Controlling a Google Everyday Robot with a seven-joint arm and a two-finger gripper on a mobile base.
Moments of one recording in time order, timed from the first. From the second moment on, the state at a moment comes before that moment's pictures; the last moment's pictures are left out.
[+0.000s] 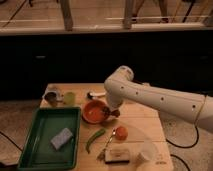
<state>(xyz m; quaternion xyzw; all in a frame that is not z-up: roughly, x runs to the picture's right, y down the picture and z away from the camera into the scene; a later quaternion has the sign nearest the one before) 0.032 0.102 0.769 -0.24 -0.11 -0.23 0.94</state>
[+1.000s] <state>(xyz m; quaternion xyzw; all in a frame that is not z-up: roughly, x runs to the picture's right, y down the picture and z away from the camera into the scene) 0.003 0.095 0.779 -0.23 -0.14 -0.25 0.93</state>
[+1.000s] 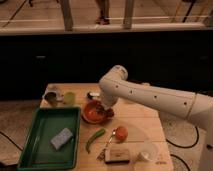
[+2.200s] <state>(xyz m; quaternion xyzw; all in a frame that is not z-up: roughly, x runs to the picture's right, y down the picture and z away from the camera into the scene) -0.020 0.088 0.791 -0.20 -0.17 -0.26 0.93</state>
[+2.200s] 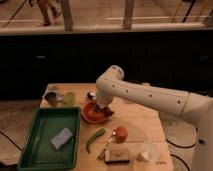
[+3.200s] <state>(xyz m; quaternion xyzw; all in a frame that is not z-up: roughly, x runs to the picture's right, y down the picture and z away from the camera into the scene) -0.032 0.070 0.790 -0.18 -0.19 -0.27 0.93</state>
